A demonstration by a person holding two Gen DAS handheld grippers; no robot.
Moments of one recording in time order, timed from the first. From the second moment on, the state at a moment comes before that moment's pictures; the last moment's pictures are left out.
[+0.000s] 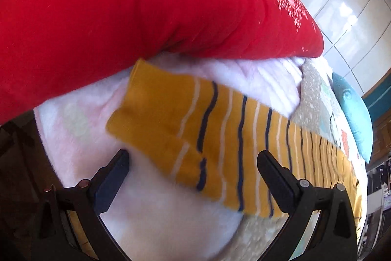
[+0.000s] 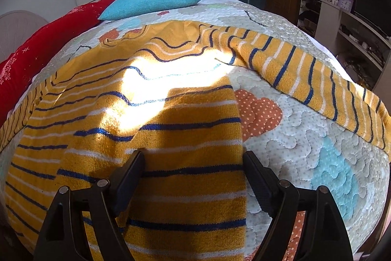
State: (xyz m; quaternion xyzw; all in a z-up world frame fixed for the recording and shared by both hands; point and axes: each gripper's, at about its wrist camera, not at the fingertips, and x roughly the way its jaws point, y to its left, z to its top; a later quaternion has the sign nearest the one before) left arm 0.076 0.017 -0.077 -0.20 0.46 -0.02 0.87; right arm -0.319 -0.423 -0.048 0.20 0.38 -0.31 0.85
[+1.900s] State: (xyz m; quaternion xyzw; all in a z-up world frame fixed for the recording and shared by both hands) left arm -0.105 -0.298 0.010 0.01 0.48 -0.38 0.79; right arm -0.328 -0.500 0.000 0.31 0.27 -0.22 0.89
